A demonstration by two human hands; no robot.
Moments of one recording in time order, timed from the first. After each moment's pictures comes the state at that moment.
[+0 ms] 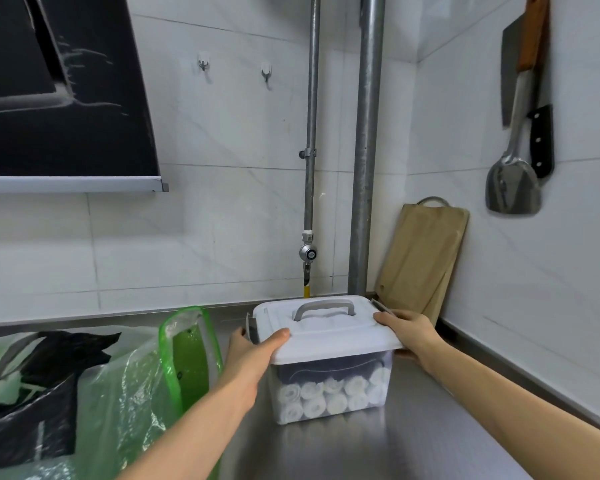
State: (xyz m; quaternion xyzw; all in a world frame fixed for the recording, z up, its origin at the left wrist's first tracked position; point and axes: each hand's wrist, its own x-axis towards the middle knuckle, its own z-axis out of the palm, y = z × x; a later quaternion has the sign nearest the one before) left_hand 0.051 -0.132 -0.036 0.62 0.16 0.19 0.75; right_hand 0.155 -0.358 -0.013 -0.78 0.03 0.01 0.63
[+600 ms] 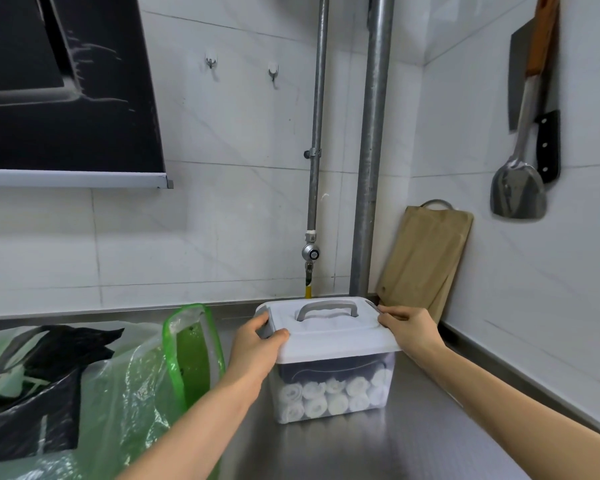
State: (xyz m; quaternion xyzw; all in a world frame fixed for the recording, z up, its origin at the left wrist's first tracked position) left_hand 0.041 -0.143 -0.020 0.71 0.13 0.24 0.65; right_hand 0.153 -0.355 -0.013 -0.83 -0.05 -0.12 0.54
